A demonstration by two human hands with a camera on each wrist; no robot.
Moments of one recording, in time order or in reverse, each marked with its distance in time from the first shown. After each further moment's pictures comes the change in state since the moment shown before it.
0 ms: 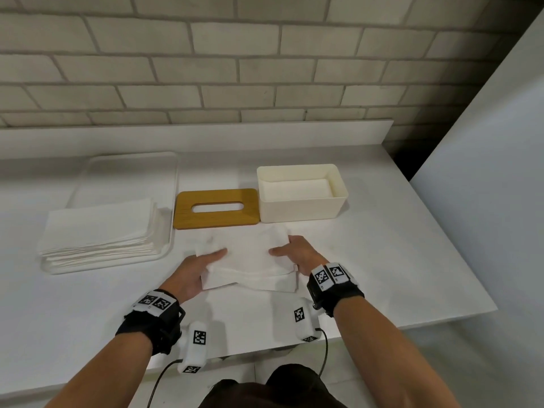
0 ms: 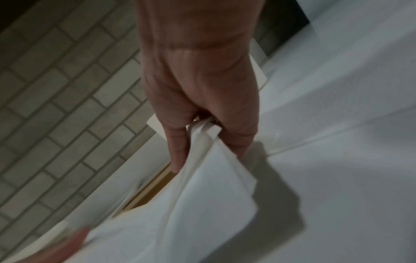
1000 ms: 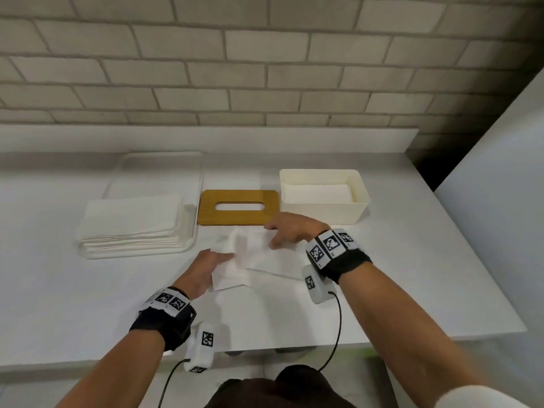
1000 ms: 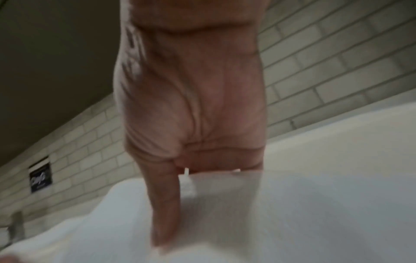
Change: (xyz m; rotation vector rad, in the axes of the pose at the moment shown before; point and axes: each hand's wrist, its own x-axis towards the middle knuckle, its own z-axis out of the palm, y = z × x) left_hand -0.013 0.001 -0.018 0.145 0.073 0.060; right_hand -0.029 -0.090 0.035 -1.218 -0.273 -0.370
